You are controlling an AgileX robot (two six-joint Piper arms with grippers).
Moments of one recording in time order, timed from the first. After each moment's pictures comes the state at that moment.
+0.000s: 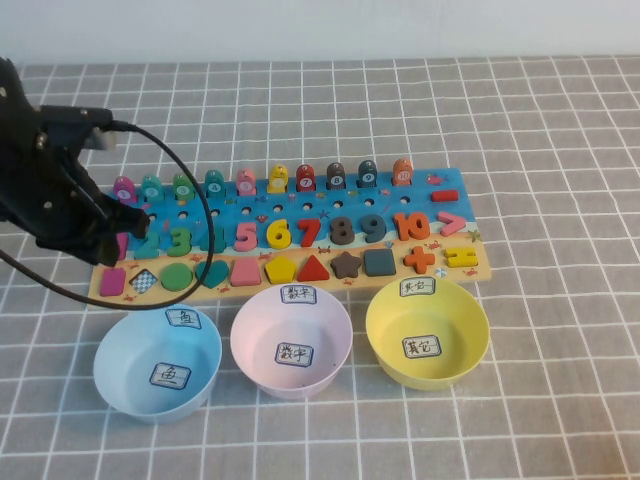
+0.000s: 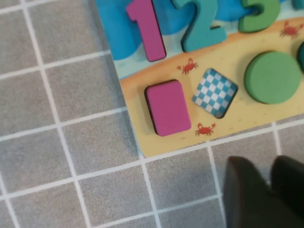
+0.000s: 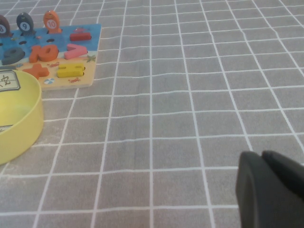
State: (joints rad) right arm 0.04 -0.01 0.03 0.12 0.38 0.00; left arm -0.13 1.75 -1.36 -0.08 0.99 0.13
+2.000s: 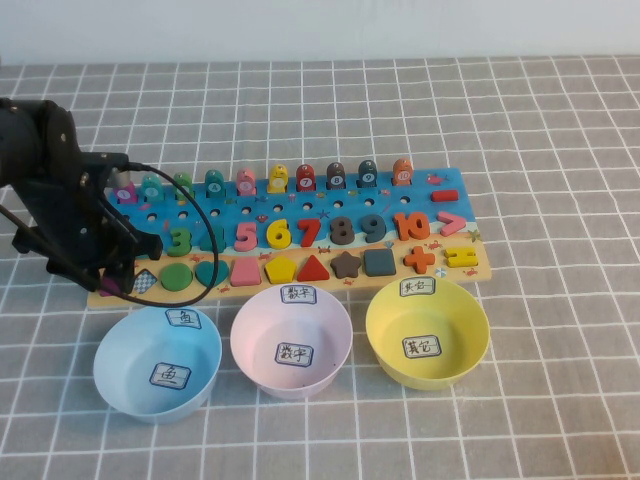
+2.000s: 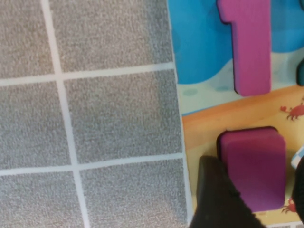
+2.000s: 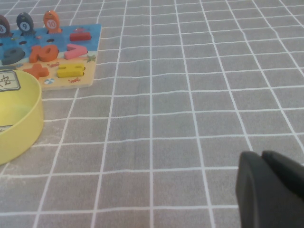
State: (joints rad) right arm 0.04 -0.01 0.03 0.12 0.38 0.00; left arm -0.13 1.99 -1.43 0.03 0.92 -0.04
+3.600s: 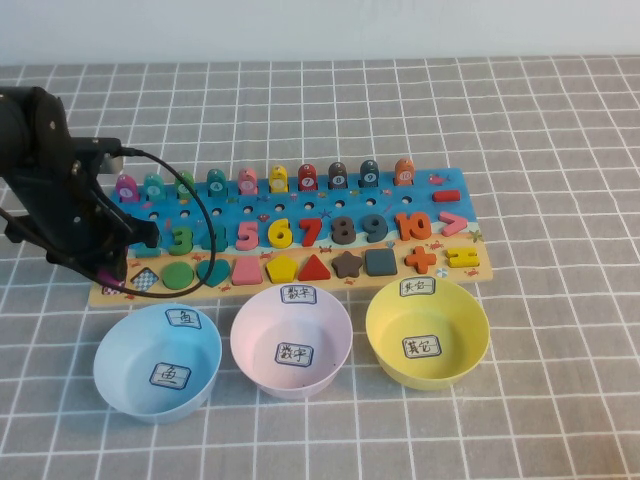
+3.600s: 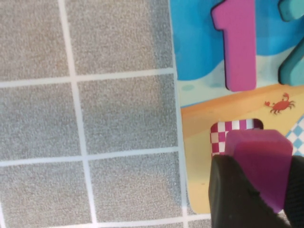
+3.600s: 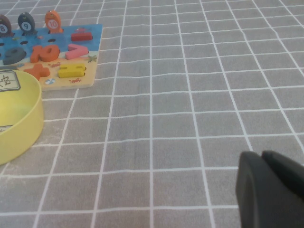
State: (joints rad) right arm 0.04 -0.01 0.03 0.12 0.38 0.00; left arm -0.13 1.94 -1.43 0.03 0.92 -0.06
